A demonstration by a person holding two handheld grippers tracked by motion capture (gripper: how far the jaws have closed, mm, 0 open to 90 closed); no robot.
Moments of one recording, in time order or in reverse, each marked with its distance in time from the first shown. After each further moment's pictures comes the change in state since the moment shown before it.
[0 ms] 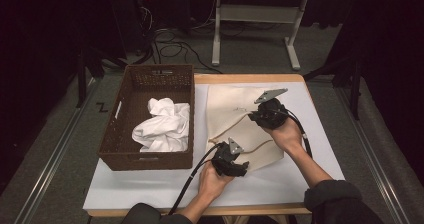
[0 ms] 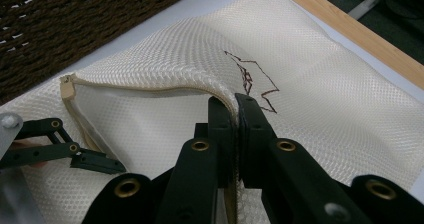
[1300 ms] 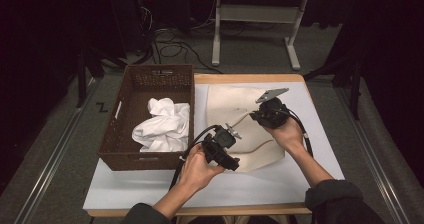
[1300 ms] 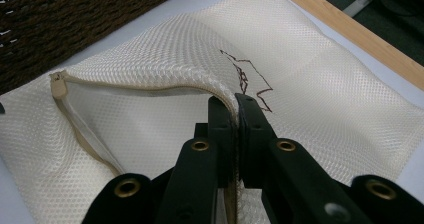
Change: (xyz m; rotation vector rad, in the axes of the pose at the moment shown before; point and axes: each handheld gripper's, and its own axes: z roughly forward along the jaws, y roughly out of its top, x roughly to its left) left arm 0.006 0.060 -0.087 0.246 0.010 0.110; right arm -0.003 -0.001 0.000 0.002 -0.015 0.007
